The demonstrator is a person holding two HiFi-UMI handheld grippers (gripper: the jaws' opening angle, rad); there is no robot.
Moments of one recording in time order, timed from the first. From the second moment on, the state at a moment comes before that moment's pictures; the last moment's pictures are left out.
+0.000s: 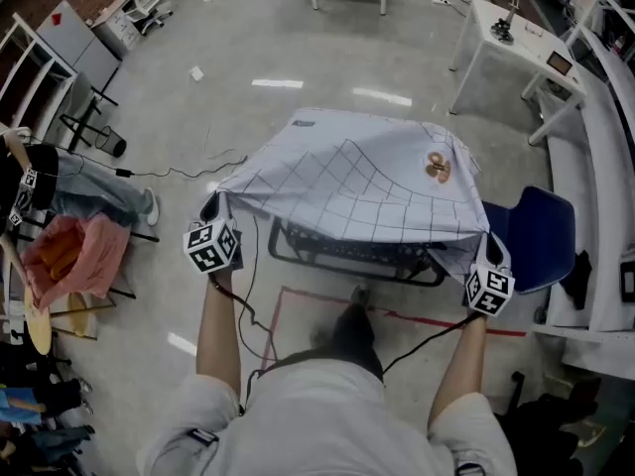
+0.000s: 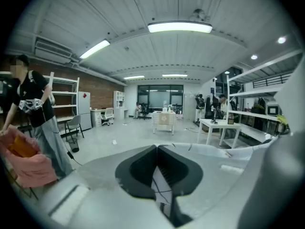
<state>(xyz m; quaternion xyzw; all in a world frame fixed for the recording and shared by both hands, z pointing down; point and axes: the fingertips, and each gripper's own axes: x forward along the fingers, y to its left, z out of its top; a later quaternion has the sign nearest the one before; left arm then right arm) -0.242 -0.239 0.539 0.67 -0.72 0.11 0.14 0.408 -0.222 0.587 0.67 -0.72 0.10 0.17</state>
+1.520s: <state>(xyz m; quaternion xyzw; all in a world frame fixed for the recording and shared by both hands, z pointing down) -0.228 -0.394 0.523 0.68 -0.71 0.09 0.14 0.422 -0.370 0.545 0.69 -0.70 0.10 0.14</state>
